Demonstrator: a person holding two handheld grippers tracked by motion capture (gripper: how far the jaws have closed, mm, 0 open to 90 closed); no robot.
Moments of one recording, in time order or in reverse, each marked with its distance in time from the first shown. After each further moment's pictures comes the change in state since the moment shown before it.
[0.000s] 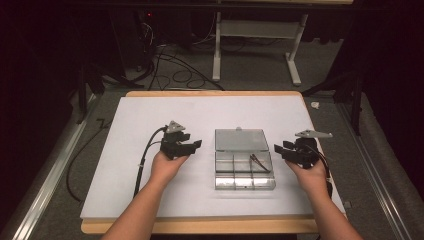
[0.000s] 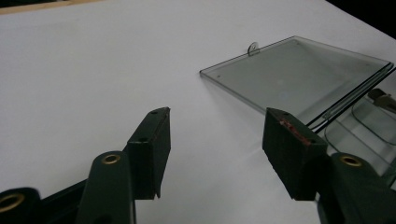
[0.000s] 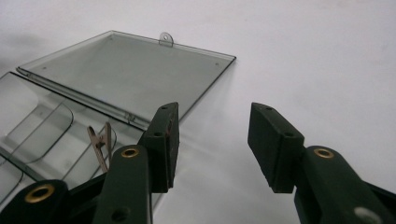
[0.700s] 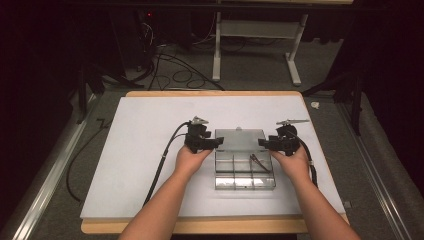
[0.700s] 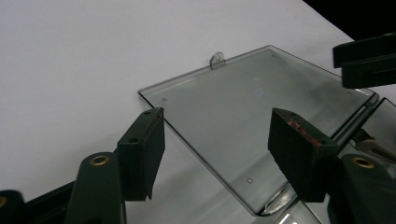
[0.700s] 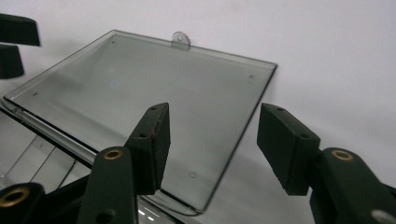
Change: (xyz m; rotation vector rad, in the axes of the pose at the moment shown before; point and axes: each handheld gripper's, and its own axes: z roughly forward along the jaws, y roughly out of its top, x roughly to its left) left arm -0.029 0.017 0.062 0.049 -0.096 -0.099; right arm 0.012 0.030 0.054 0.125 0.056 0.068
